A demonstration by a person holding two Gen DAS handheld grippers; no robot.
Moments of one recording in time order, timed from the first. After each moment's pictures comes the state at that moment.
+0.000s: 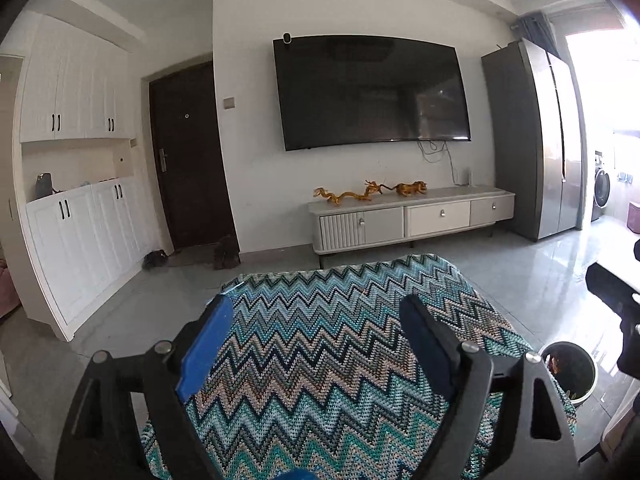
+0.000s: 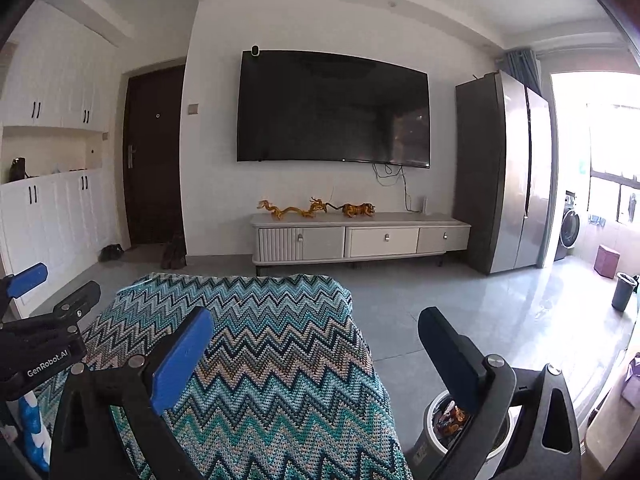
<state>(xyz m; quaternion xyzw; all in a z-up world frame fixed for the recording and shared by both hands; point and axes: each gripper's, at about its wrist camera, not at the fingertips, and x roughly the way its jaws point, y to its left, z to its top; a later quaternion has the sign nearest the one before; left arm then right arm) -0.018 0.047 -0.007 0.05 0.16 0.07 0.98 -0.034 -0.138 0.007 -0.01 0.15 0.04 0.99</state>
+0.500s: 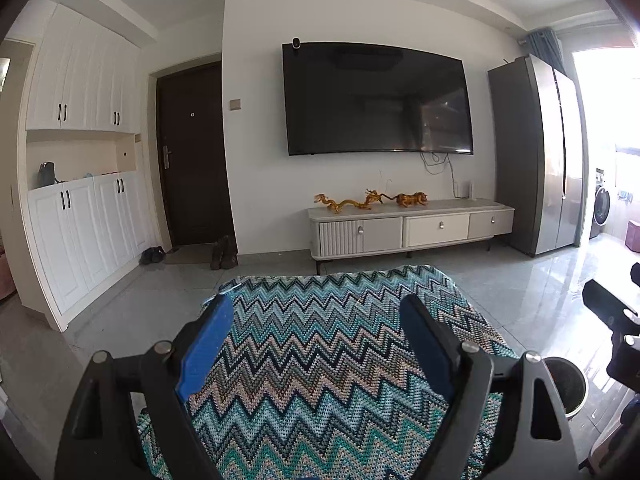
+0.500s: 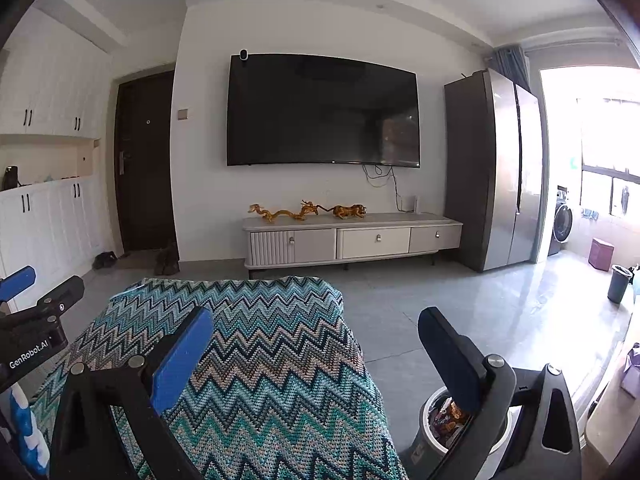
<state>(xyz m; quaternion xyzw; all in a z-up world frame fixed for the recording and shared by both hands) -0.025 0.050 0.000 0.02 0.15 0.07 0.99 -0.039 -0.146 0.004 0.00 0.15 0.02 0.99</state>
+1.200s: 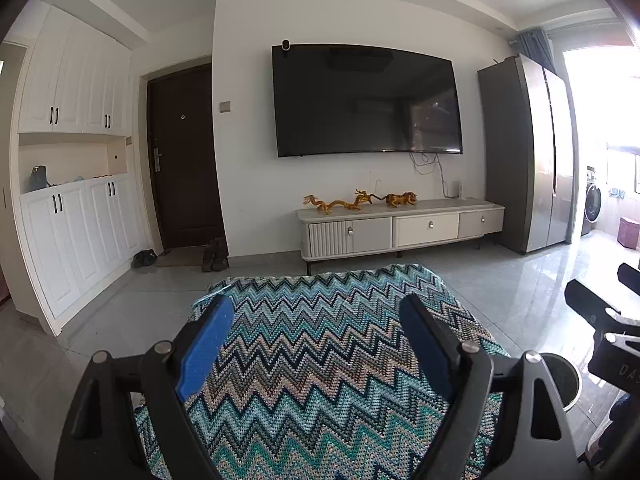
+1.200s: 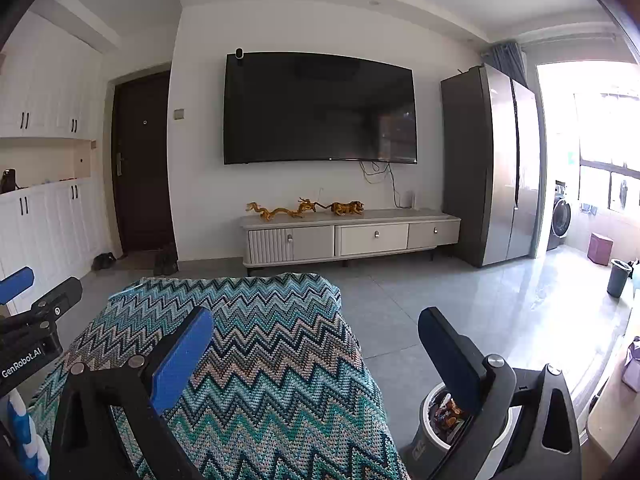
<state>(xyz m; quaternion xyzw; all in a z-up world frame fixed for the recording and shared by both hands) -0.032 0.039 -0.001 0.03 0.15 0.05 0.99 -0.039 -0.150 0.005 0.00 0.15 0.02 0.99</state>
